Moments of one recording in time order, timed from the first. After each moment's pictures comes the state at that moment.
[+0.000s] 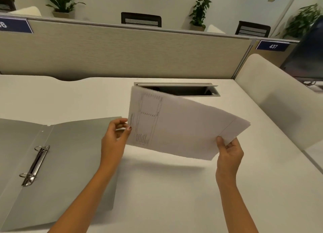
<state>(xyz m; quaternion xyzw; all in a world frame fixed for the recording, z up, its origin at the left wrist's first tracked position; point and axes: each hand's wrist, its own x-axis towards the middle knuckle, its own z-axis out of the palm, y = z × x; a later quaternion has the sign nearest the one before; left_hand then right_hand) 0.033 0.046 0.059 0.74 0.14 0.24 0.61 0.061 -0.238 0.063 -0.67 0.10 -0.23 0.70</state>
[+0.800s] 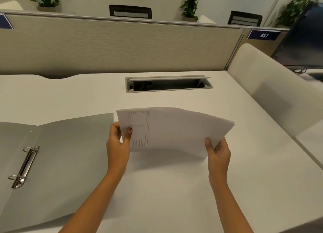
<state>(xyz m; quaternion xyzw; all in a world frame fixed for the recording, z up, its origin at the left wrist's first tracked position) 0.027 0.005 0.044 0.70 0.14 0.25 0.66 0.045 -0.248 0.031 -0.71 0.11 -0.18 0.67</state>
